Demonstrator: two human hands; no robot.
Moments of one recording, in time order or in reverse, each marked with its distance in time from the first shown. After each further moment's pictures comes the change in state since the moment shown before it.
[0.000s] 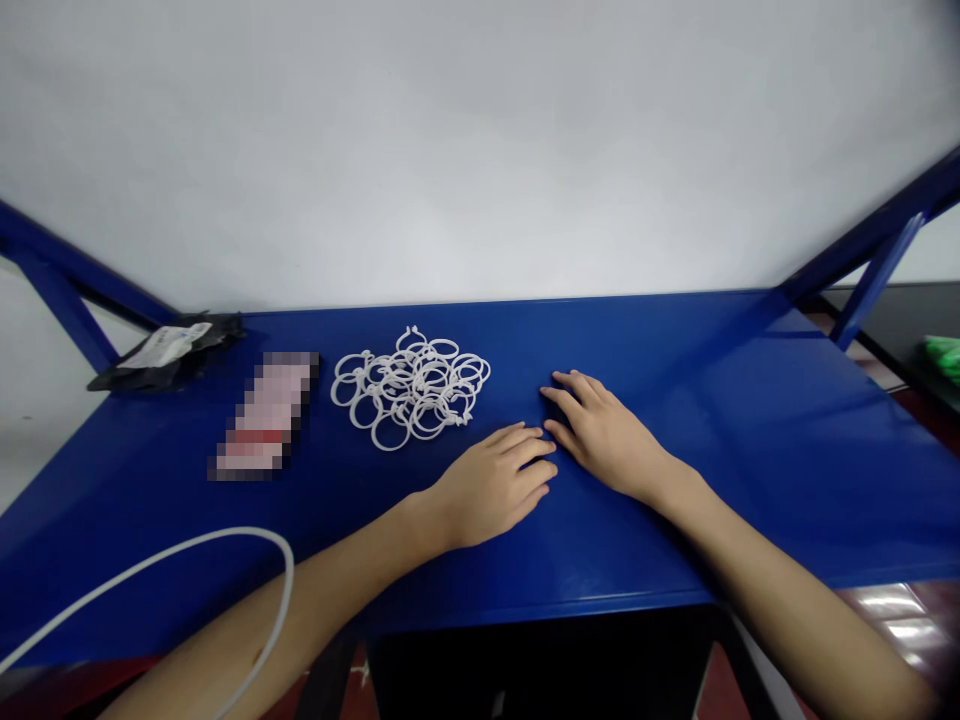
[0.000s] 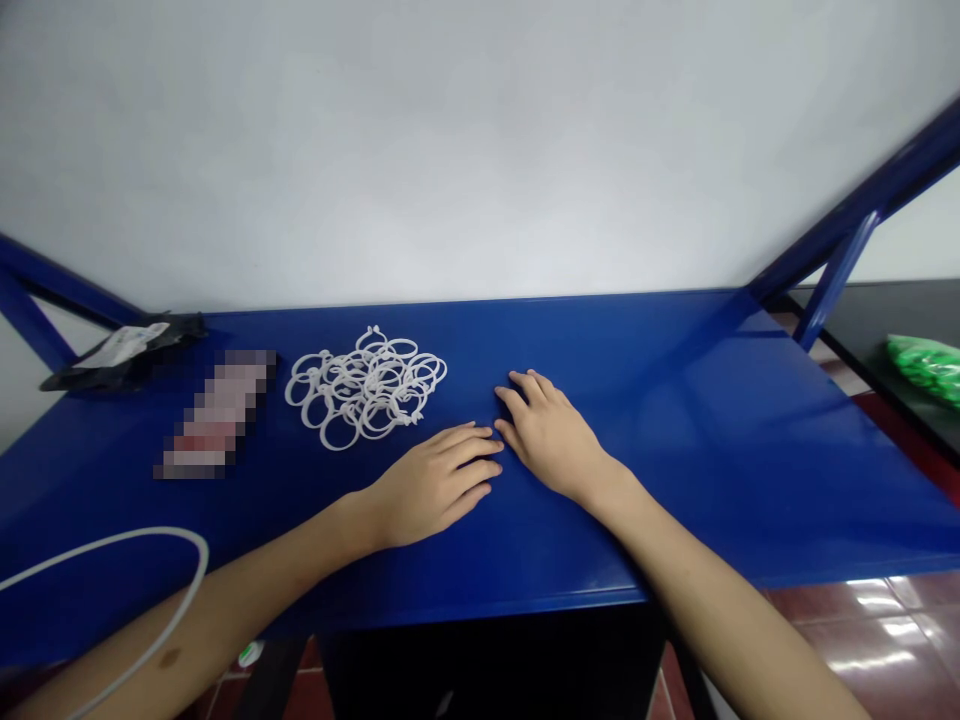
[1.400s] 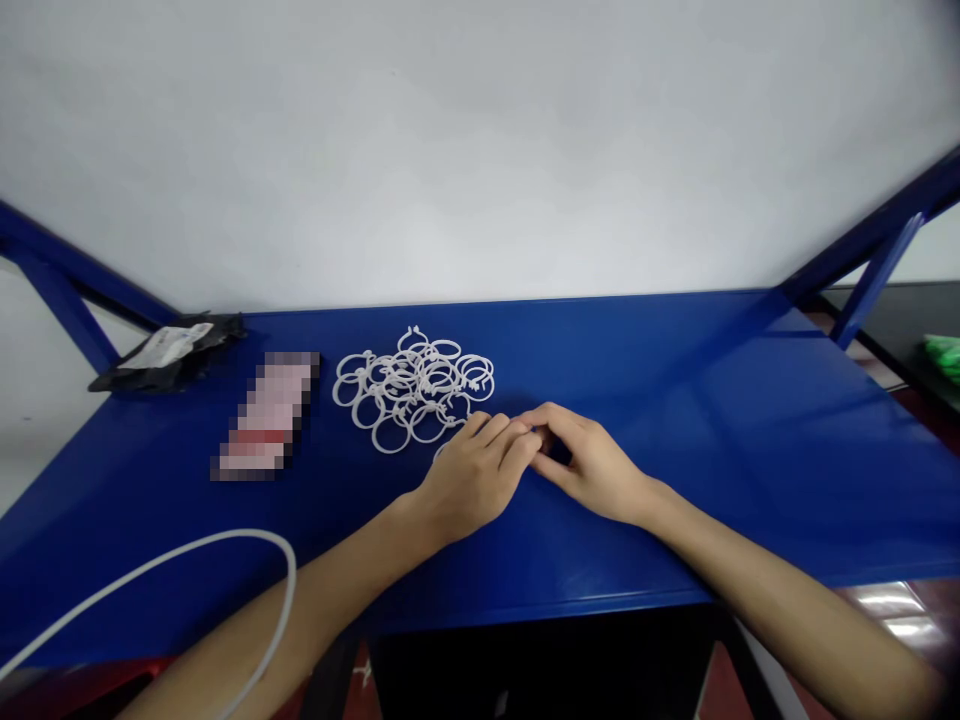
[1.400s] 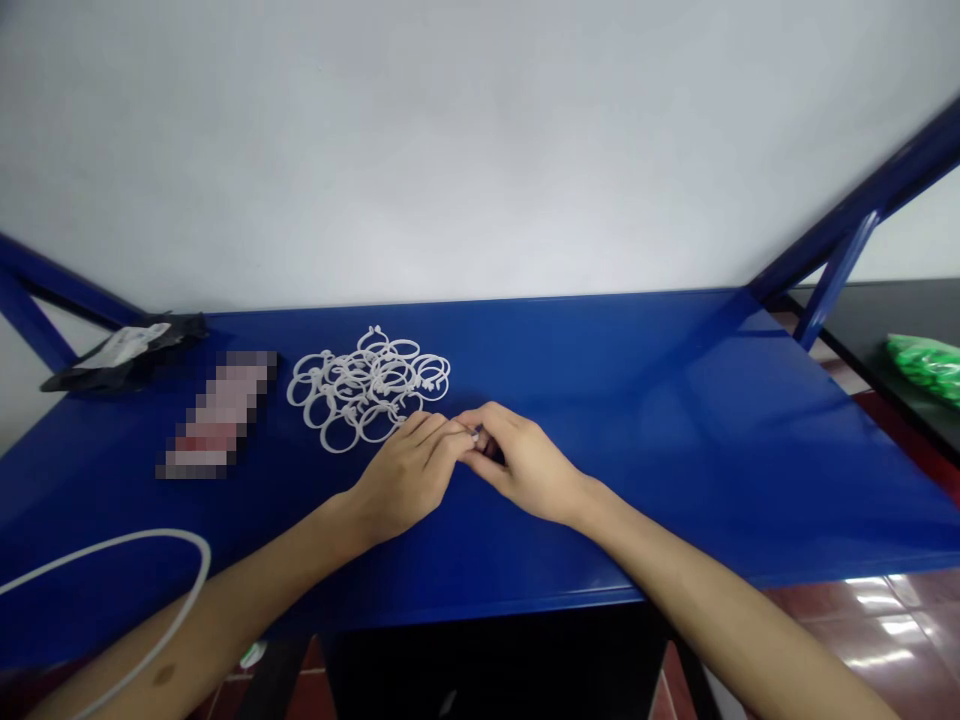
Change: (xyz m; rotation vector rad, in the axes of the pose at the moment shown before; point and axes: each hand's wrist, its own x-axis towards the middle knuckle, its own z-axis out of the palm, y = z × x) left_hand 0.000 -0.002 -0.013 0.297 0.256 -0.049; right_hand 0.001 -0.037 -0.011 0.827 0.049 -0.020
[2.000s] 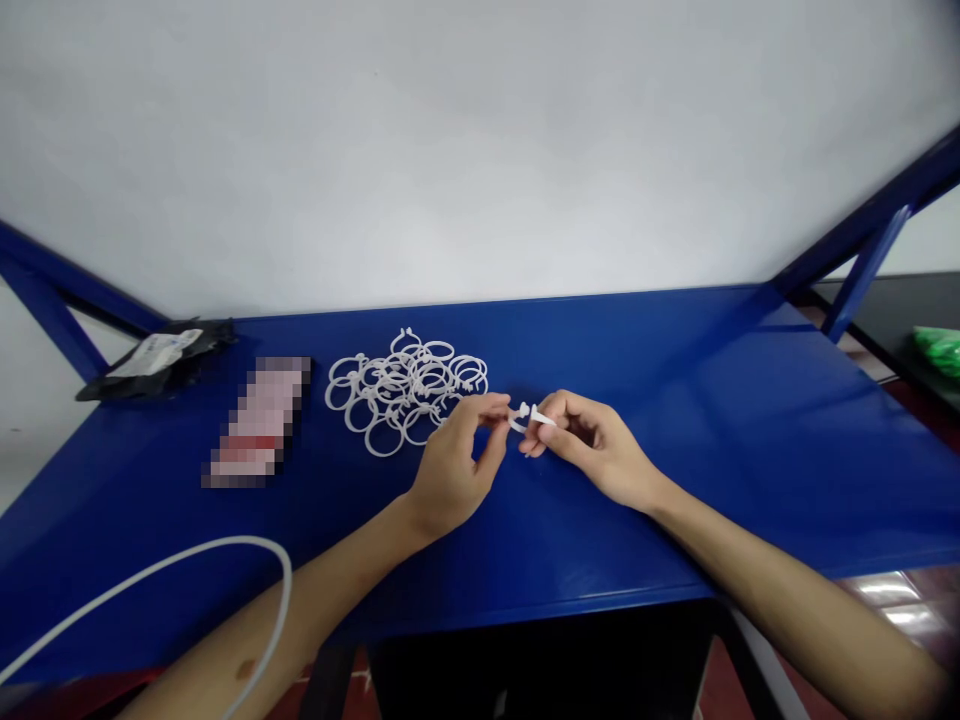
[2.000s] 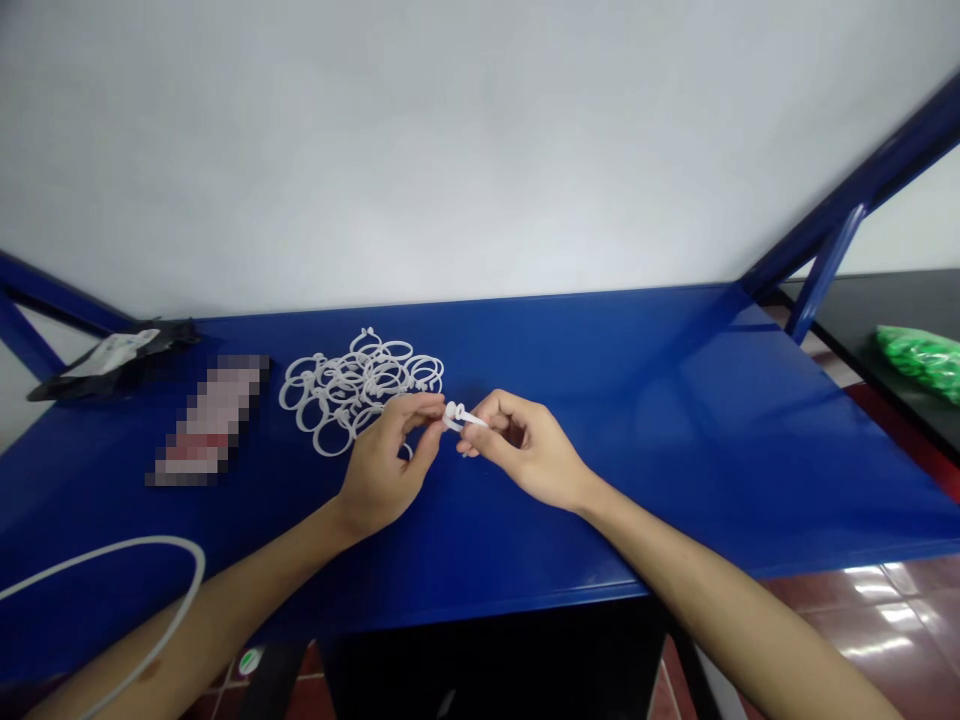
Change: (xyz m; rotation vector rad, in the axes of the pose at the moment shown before) left_hand -0.001 -0.002 0.001 -0.506 0.203 -0.474; right_hand 0.001 -0.008 -0.009 0.636 0.081 0.249
